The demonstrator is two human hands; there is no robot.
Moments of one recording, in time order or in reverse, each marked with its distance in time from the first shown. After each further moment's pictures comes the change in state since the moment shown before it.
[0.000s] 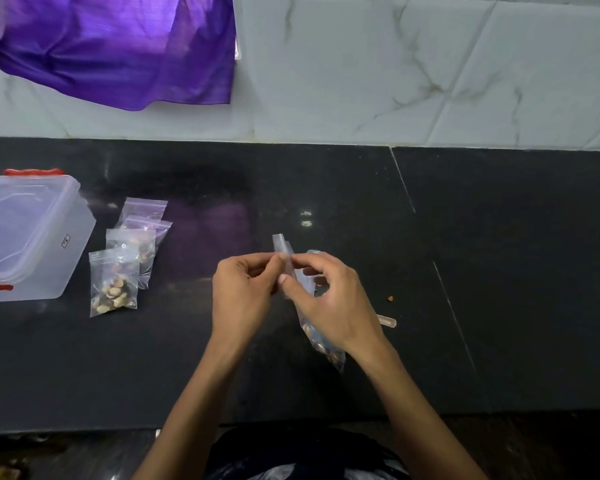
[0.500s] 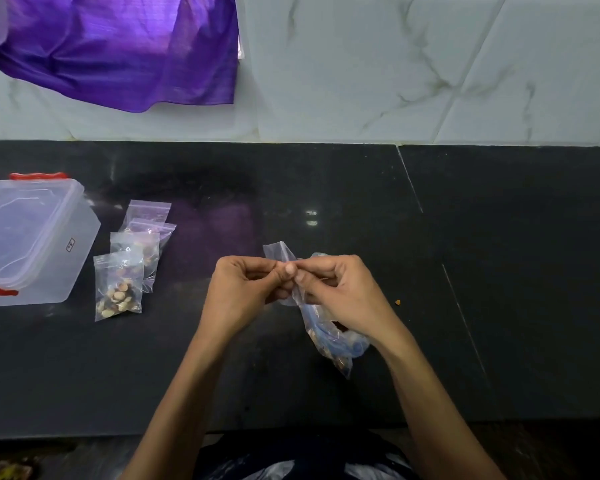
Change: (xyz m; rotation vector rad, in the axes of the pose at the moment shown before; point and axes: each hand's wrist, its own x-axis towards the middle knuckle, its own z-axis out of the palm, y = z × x) left_hand 0.016 0.001 -0.013 -0.052 -0.181 -0.093; right_hand 0.016 0.000 -0.014 0.348 -0.196 0.131
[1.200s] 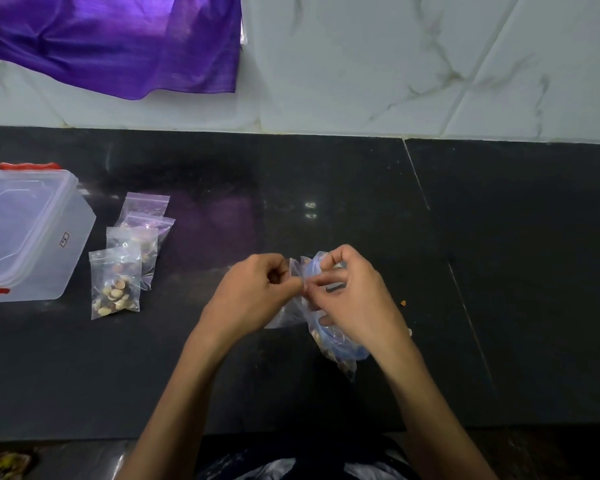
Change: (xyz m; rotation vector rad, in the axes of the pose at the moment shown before) left_hand 0.012 0.009 -0.004 0.639 -0.176 0.036; right_hand -0.002 -0.008 0.006 -0.317 0.163 0.217
